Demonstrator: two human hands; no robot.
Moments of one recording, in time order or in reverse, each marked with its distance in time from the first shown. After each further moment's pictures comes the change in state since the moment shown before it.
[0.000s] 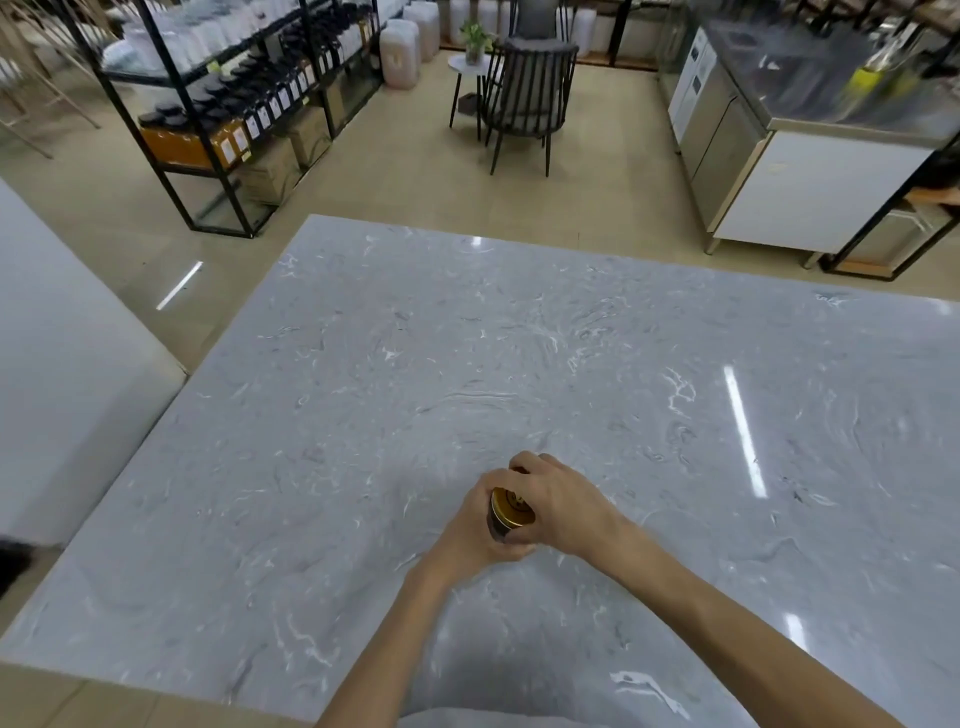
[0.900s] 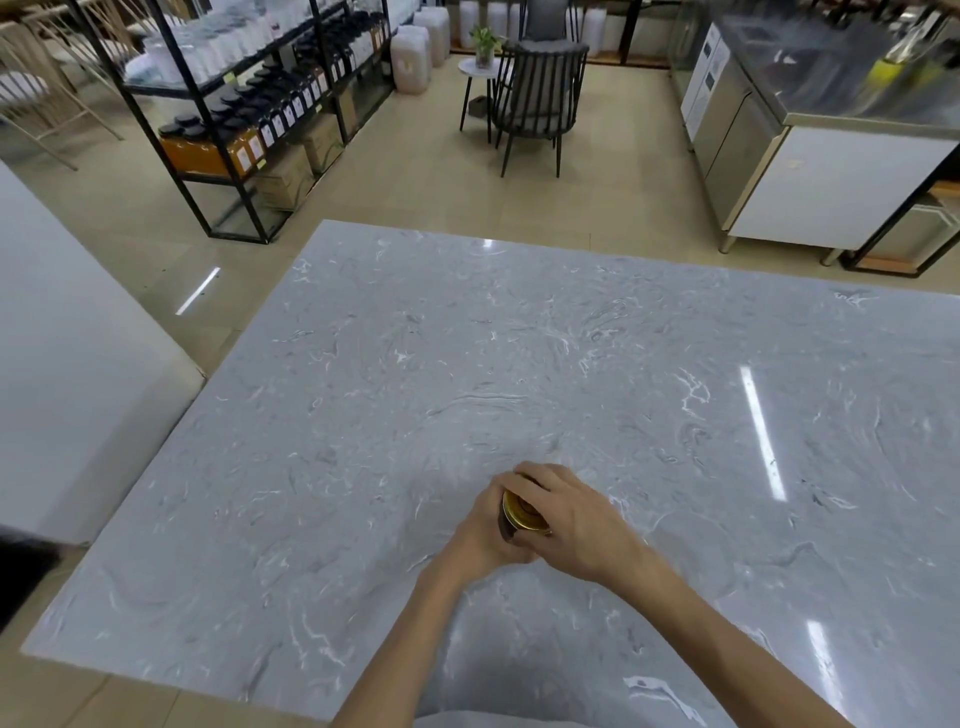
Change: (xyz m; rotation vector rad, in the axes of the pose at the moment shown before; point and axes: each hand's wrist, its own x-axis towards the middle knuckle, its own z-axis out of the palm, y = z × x) left_hand -0.001 0.010 -0.001 -0.029 -0.009 0.018; right_hand -0.016 -0.002 0.018 0.063 0.108 0.053
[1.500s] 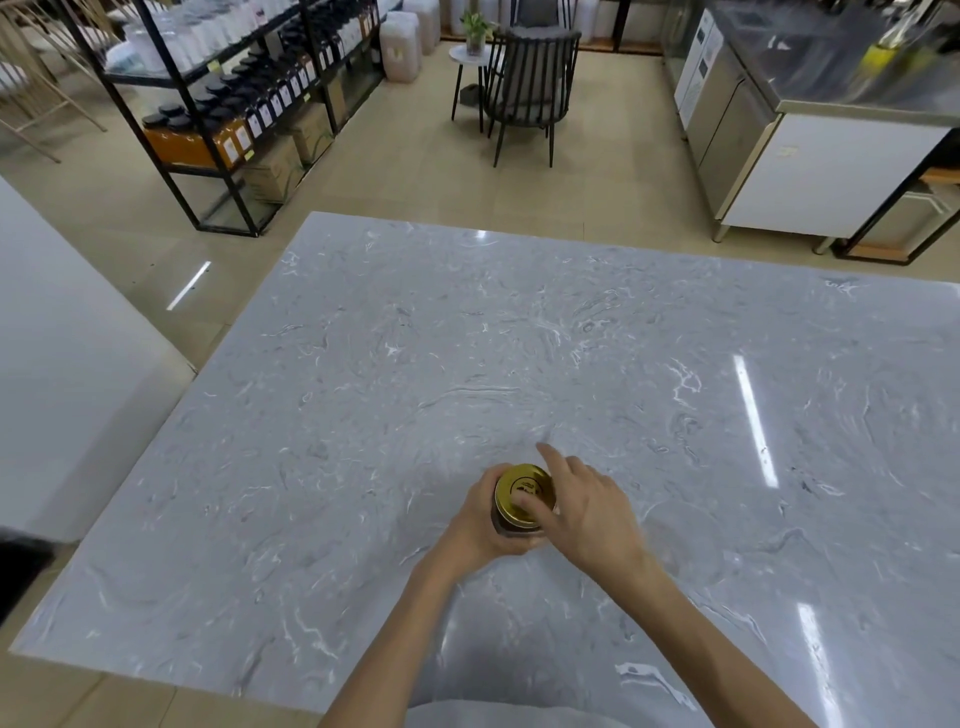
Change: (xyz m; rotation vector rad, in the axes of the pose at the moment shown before) left_hand -0.006 0.005 0.002 -0.041 0.028 0.012; right_hand -0.013 0.003 -0.001 0.073 0.171 0.293
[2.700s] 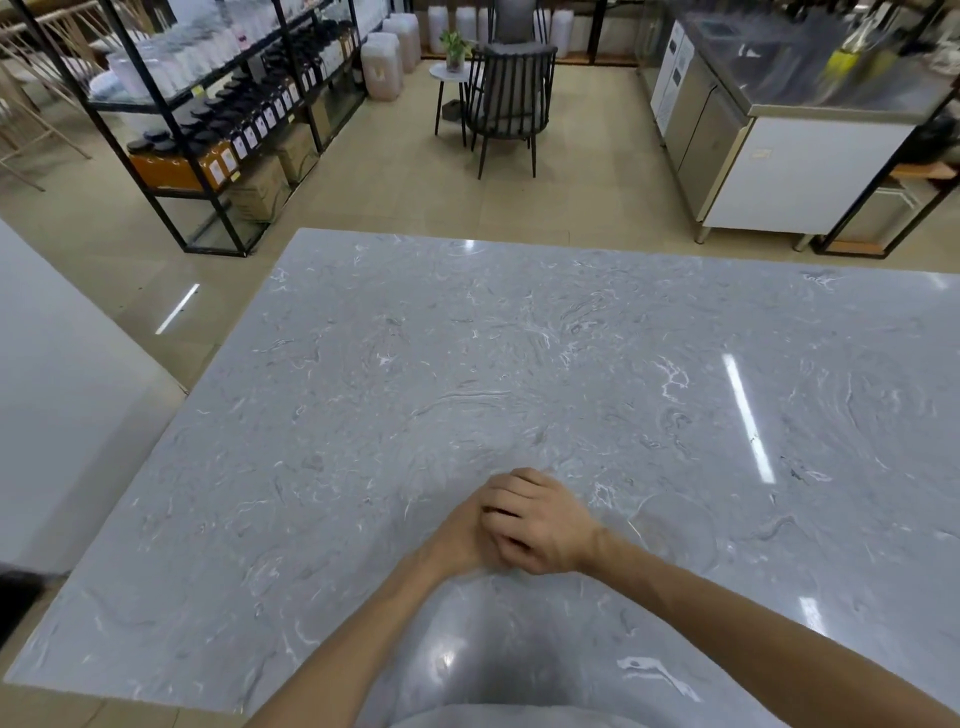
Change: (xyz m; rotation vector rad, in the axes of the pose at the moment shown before) left_hand 0.008 -0.001 0.000 0.676 -0.176 0.068; right_hand 0.026 0.023 0.059 -0.120 0.255 -0.899
